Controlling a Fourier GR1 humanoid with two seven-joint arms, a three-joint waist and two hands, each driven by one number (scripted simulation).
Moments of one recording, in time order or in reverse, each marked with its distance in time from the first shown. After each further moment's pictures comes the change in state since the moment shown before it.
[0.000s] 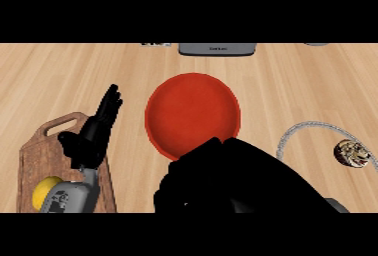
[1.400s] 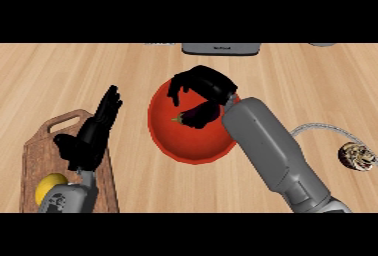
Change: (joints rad) left arm 0.015 -0.003 0.008 -0.026 -0.002 -0.033 0.010; right arm -0.316 0.011 -0.155 1.311 0.451 -0.243 -0.807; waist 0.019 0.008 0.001
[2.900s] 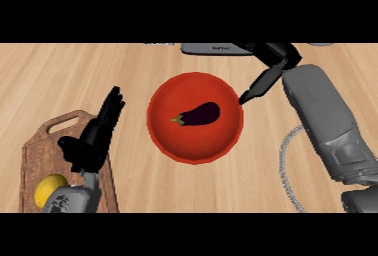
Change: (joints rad) left arm 0.010 -0.024 -0.007 -0.014 -0.026 0.000 0.002; right arm -0.152 -0.204 -0.390 0.342 -0.420 0.431 -0.168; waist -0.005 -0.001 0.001
